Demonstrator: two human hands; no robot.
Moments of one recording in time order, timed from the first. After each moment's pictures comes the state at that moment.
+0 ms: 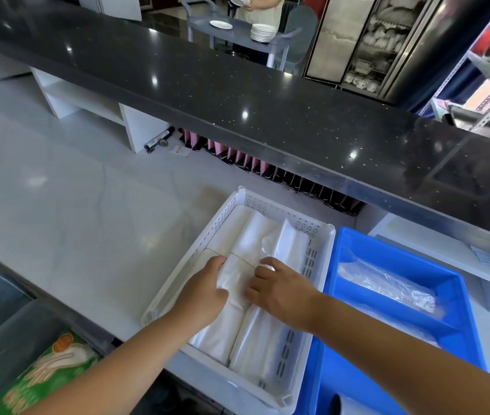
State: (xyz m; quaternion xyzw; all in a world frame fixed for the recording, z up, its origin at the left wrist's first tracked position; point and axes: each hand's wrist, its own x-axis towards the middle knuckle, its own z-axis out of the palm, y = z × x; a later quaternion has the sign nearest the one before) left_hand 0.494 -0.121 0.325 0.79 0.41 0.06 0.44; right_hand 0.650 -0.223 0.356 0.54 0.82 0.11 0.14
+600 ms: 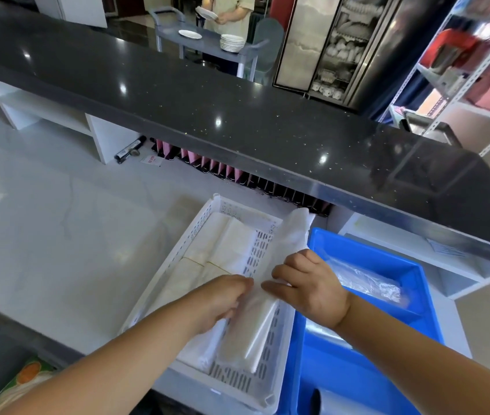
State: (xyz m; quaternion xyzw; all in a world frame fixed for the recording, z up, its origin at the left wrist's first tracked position) left_hand 0.543 -0.145 0.357 0.55 0.34 -0.05 0.76; right_hand 0.689 -0.267 0.386 0.53 0.78 0.30 -0.15
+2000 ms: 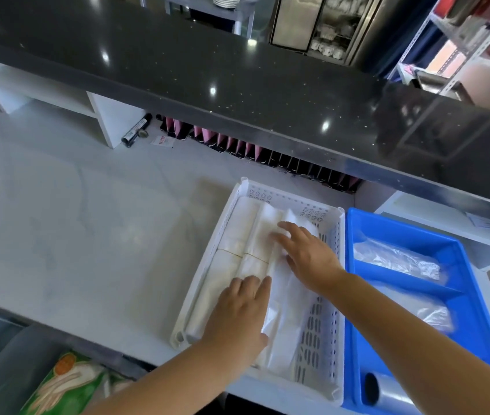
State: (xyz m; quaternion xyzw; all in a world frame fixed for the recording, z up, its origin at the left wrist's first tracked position) left_hand 0.477 -0.131 0.324 0.96 0.18 -0.02 0.21; right_hand 0.666 -0.191 0.334 0.81 0.58 0.00 -0.04
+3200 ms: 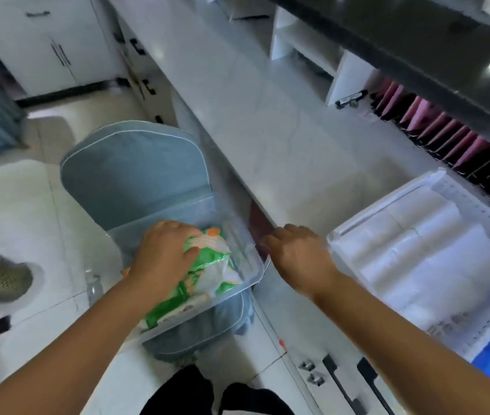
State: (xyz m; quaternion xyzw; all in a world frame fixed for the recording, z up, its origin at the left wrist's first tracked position) left_hand 0.153 -0.154 0.340 0.74 0.64 0.15 0.17; right_hand 0.389 -0.166 0.352 0.52 0.85 0.05 0.01
